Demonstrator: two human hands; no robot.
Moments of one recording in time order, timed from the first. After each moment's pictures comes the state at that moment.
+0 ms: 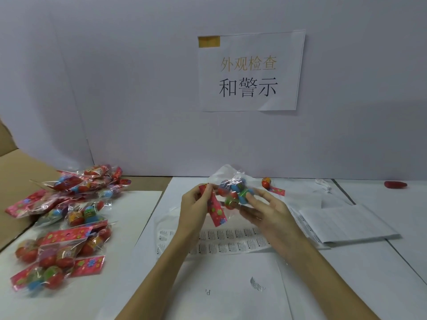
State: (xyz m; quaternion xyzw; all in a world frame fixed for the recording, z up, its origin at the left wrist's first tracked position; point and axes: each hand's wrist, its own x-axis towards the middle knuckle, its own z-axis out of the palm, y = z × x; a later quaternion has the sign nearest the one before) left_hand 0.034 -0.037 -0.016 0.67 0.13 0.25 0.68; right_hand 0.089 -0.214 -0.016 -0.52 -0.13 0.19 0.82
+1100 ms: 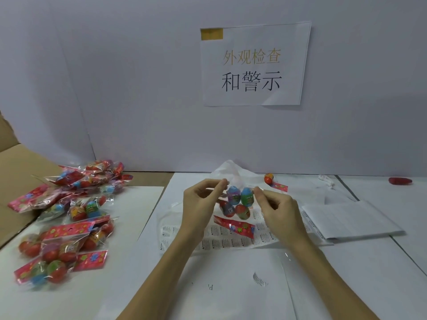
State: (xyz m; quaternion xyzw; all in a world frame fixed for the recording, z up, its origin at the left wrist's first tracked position) left_hand 0.028 -0.046 -0.008 0.67 0.10 0.28 0.68; right_hand 0.085 -0.222 -0.019 -0.77 -0.23 -0.06 0.60
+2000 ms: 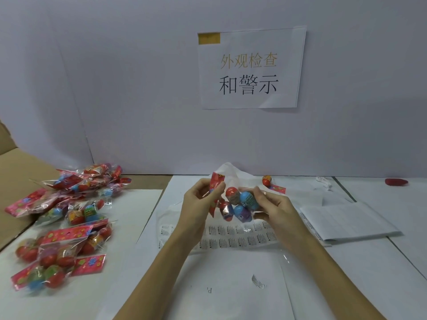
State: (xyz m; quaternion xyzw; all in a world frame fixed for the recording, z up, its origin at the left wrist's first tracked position) left_hand 0.032 -0.038 -0.009 0.62 0.09 0.21 0.75; right_hand 0.085 -0.224 -0.006 -0.65 -0.21 0.13 0.72
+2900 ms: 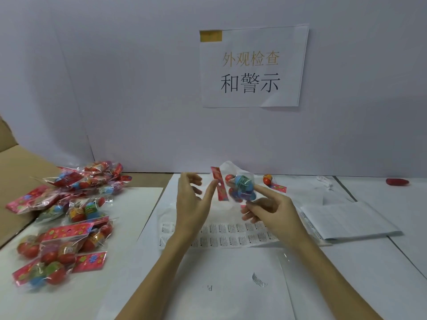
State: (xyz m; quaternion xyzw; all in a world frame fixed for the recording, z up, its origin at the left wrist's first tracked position) left_hand 0.035 -0.027 -0.019 0.76 0.13 0.37 0.51; right_hand 0.091 -0.226 -0.025 -0.71 -0.26 0.06 0.65
